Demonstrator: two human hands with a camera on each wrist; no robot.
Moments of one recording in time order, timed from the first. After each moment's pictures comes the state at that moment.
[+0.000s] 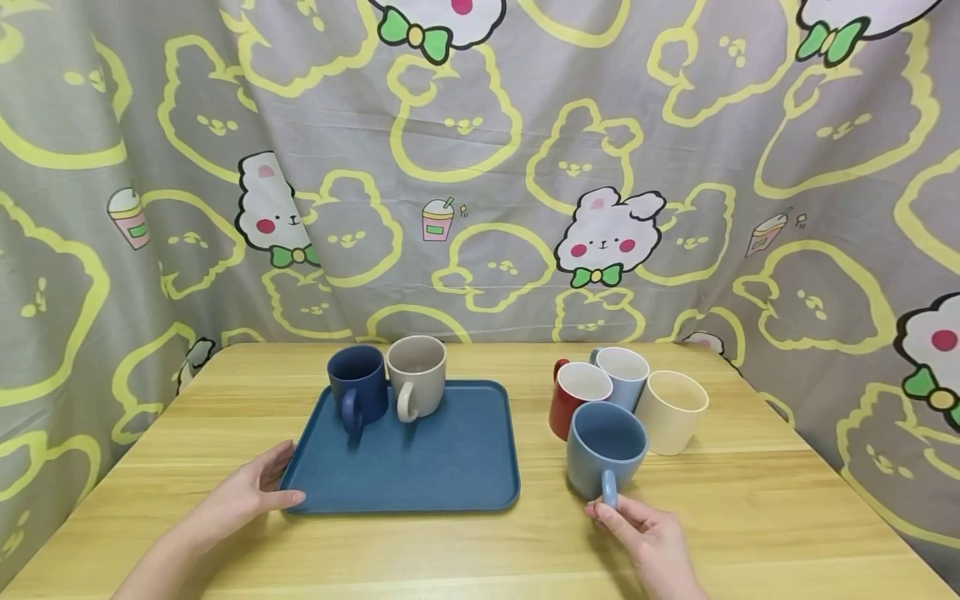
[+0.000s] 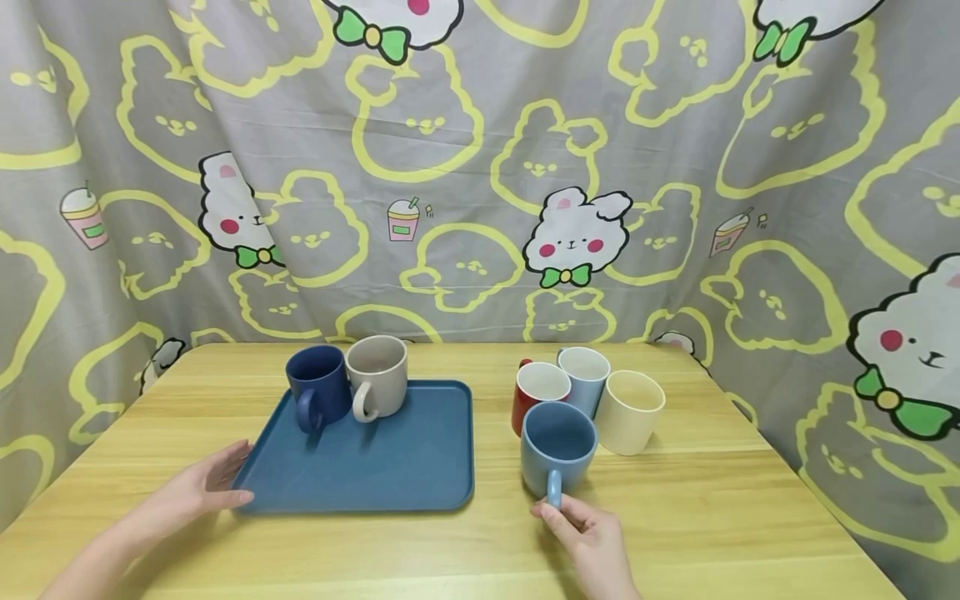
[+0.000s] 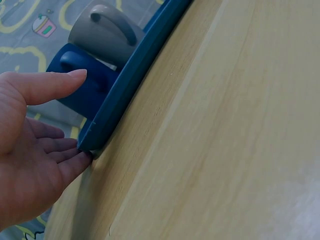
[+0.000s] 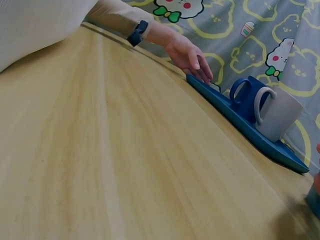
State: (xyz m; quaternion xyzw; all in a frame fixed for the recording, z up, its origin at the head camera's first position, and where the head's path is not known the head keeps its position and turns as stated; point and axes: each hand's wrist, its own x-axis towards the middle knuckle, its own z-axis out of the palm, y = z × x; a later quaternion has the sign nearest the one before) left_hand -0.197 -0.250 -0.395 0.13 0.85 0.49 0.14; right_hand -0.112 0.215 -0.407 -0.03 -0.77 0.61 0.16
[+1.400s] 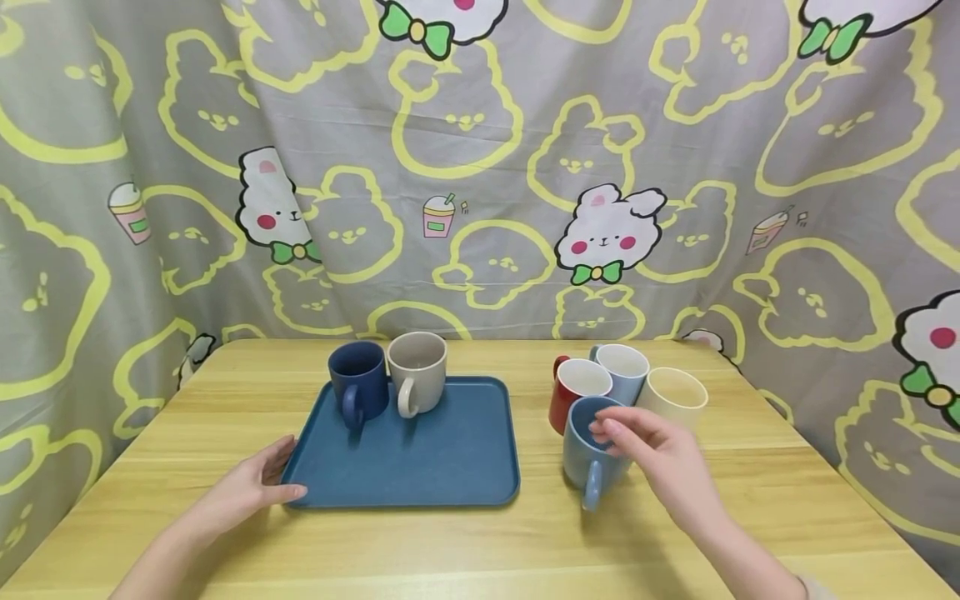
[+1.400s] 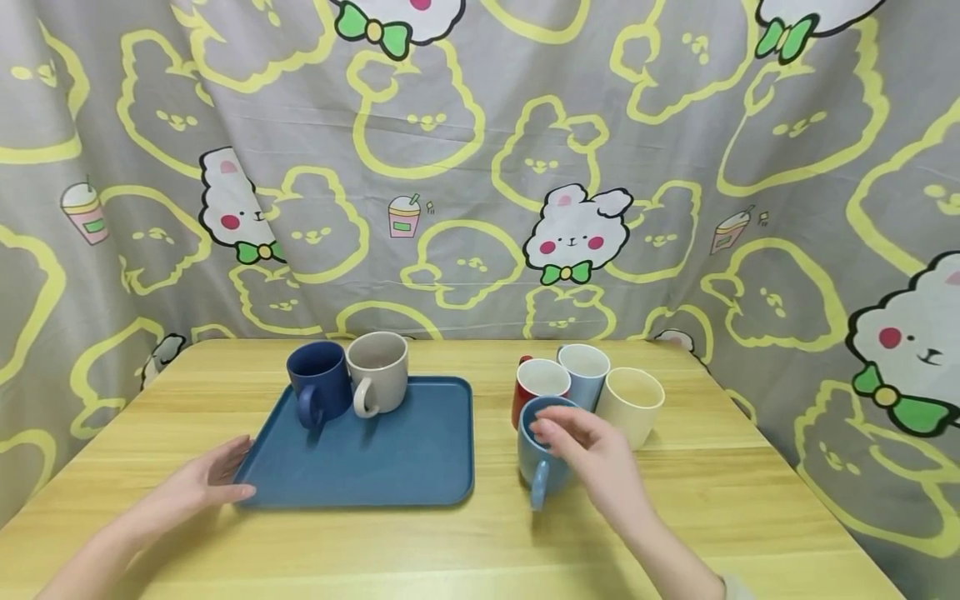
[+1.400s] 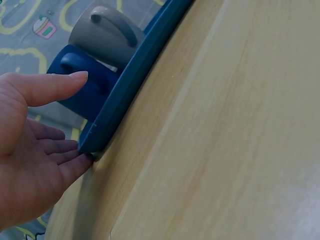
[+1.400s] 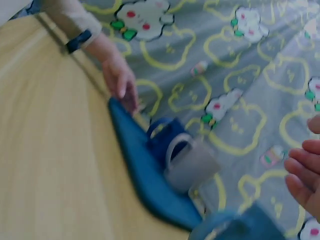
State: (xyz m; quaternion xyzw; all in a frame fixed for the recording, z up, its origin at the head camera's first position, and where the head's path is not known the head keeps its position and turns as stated) left_hand -0.196 -0.250 -0.394 0.13 0.86 0.47 0.13; right_hand -0.137 0.223 -0.315 0.12 -0.79 0.58 0.17
